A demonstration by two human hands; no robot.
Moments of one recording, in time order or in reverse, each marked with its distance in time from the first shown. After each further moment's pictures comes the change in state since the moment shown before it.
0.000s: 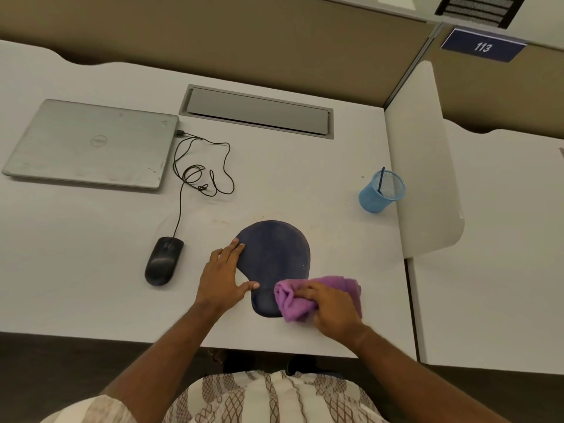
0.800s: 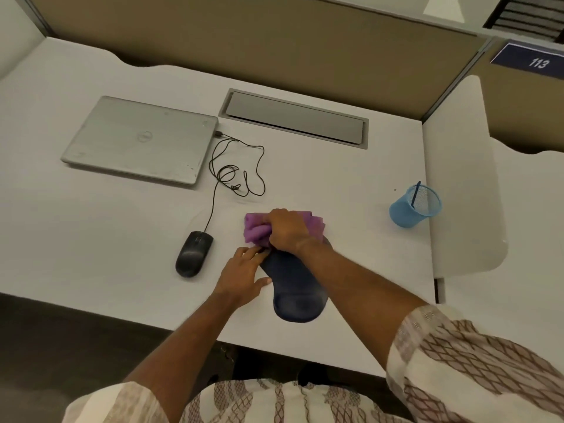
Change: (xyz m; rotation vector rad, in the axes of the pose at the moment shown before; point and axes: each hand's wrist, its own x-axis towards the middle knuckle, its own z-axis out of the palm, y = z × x) left_hand 0.002 -0.014 -0.007 -0.015 -0.009 0.045; right_hand 0.178 -0.148 -0.009 -0.283 -0.141 -0.144
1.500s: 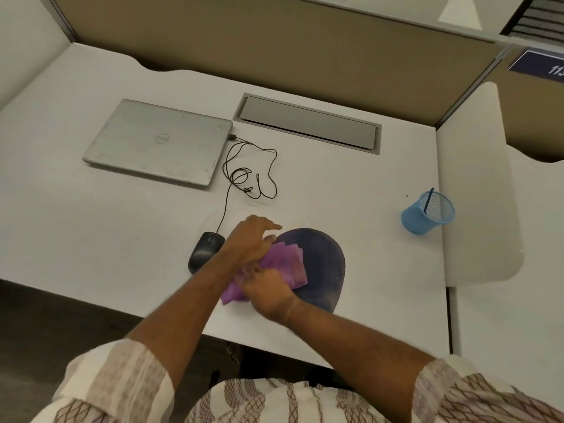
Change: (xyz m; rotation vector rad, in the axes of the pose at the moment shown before) left_hand 0.048 0.013 -0.084 -0.158 -0.008 0.026; right_hand -0.073 -0.046 0.094 -0.257 0.030 -0.432
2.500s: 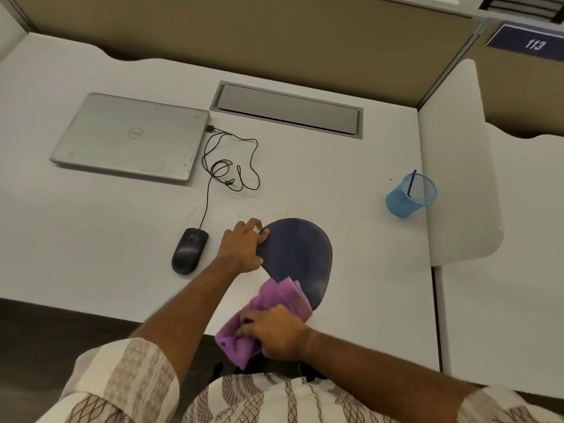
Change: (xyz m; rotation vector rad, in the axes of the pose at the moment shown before) left_hand 0.004 -0.009 0.046 0.528 -0.206 -0.009; right_hand -0.083 0.006 0.037 0.249 -0.204 -0.145
